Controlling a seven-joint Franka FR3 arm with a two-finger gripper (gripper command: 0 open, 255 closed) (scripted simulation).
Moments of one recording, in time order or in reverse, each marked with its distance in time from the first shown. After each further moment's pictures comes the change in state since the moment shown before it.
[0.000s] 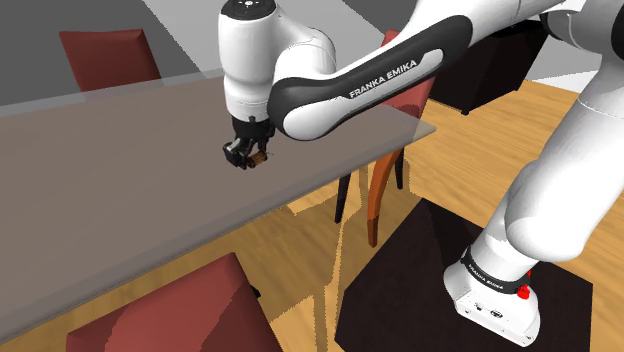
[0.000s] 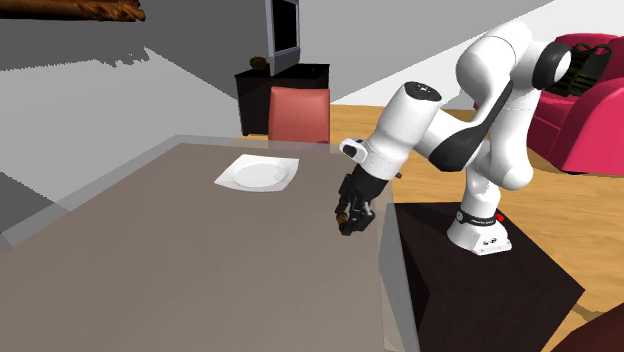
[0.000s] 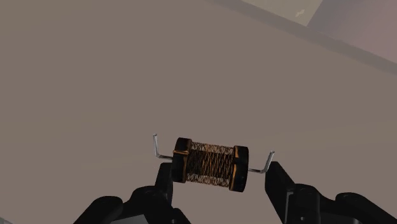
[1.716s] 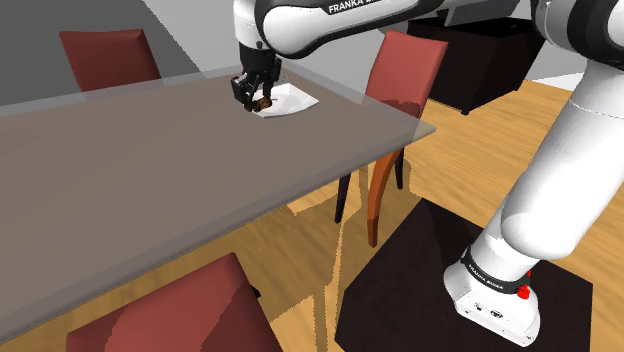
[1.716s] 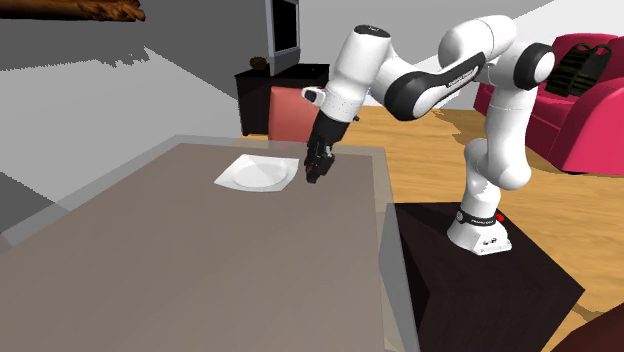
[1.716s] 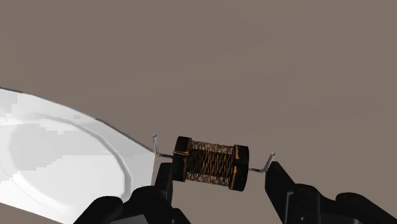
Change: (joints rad) arm -0.091 0.047 -0.091 0.273 0.078 -0.165 -0.279
